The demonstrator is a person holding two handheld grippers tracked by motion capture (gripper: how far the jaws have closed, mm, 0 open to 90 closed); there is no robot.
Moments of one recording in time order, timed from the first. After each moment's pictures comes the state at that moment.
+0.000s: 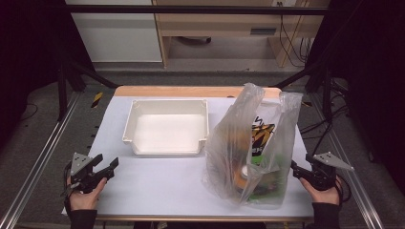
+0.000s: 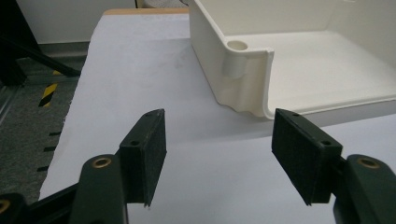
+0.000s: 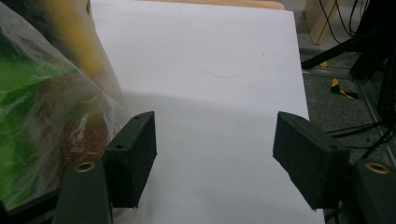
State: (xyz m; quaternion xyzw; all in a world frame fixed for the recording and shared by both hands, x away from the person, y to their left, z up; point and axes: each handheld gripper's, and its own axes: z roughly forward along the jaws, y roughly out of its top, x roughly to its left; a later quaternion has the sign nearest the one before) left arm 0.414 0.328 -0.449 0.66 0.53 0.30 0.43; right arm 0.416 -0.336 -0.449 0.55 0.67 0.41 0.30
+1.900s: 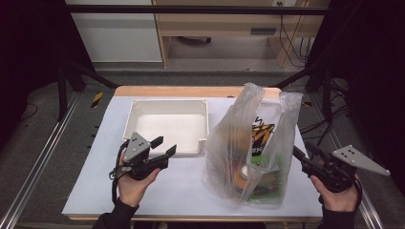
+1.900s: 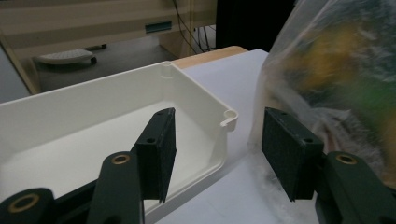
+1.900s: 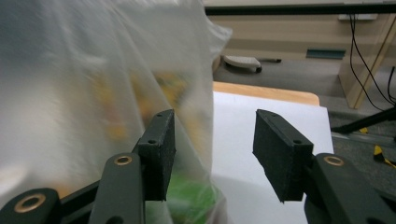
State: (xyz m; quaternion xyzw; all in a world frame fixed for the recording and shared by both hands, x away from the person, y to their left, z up) left arm 0.415 0.161 -0.354 0.74 0.36 0.24 0.52; right arm 0.371 -0.305 -0.343 0.47 0.64 0.52 0.31
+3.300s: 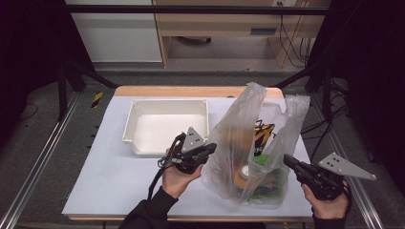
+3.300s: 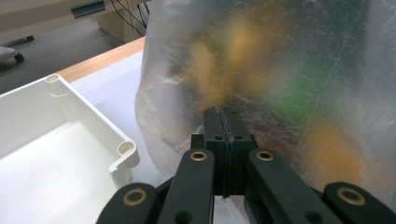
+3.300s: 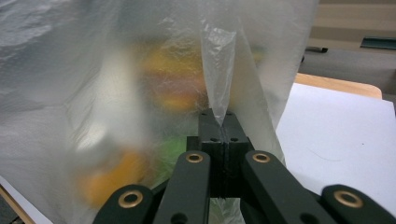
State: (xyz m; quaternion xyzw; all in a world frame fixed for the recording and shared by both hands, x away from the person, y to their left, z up) left arm 0.433 0.066 -0.351 0.80 0.30 0.18 0.49; right arm 0.358 -0.283 -0.353 0.43 0.69 0.52 0.26
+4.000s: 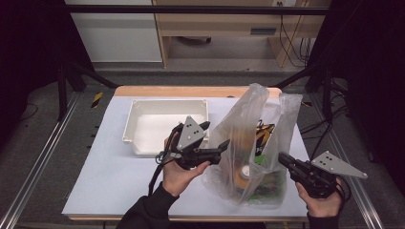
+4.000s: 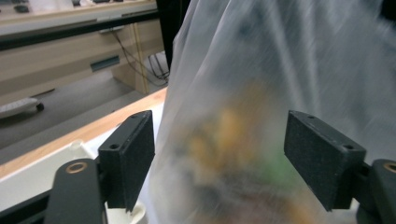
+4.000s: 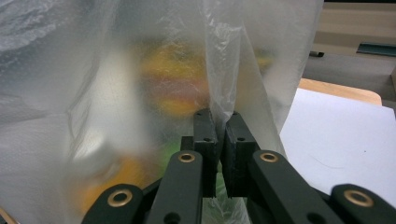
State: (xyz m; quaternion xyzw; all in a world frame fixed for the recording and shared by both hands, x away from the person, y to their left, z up) left arm 0.421 0.050 -0.296 0.76 0.26 0.22 0.56; right arm 0.364 -0.271 -0.355 0.42 0.69 0.52 0.27
